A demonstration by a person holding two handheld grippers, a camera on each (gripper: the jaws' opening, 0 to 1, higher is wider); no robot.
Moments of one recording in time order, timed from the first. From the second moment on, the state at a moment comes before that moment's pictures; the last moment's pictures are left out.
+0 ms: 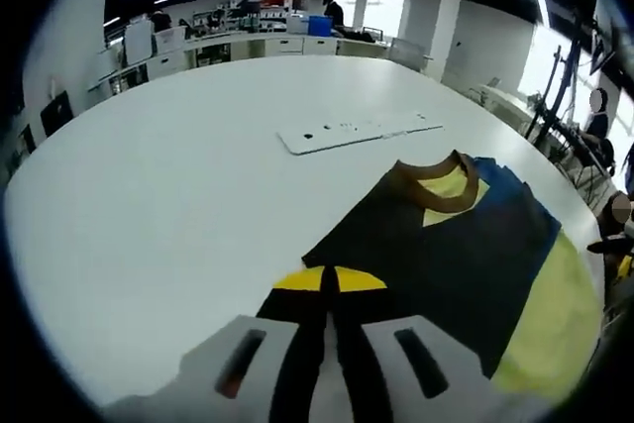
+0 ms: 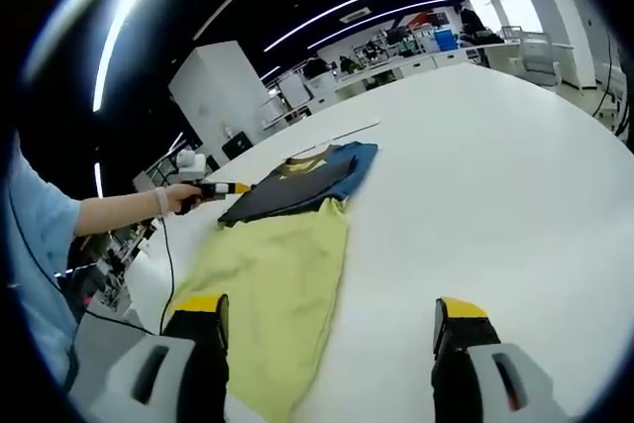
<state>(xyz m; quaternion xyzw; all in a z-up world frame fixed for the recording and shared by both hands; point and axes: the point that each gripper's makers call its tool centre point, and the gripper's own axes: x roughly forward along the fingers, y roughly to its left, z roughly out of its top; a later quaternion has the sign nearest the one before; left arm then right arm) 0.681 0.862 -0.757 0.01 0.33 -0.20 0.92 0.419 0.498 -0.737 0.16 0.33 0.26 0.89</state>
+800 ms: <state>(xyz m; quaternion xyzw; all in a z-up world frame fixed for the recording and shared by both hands) 0.680 0.881 -0.754 -0.01 0.32 -0.17 0.93 0.423 0.506 -0.737 0.15 0.33 0.27 0.89</state>
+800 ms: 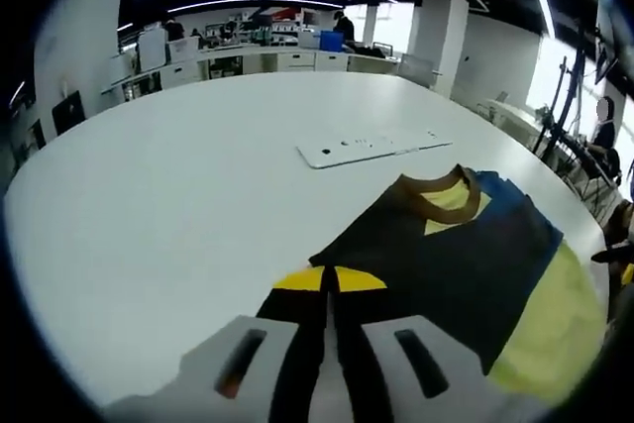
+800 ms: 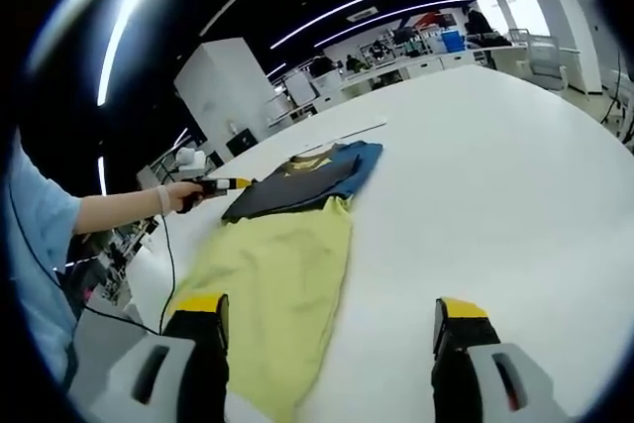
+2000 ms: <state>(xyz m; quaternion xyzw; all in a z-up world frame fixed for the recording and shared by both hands) 0.589 0.841 -0.690 0.01 0.23 -0.39 0.89 0.439 0.521 -0.705 0.13 0.30 0.30 0.90</state>
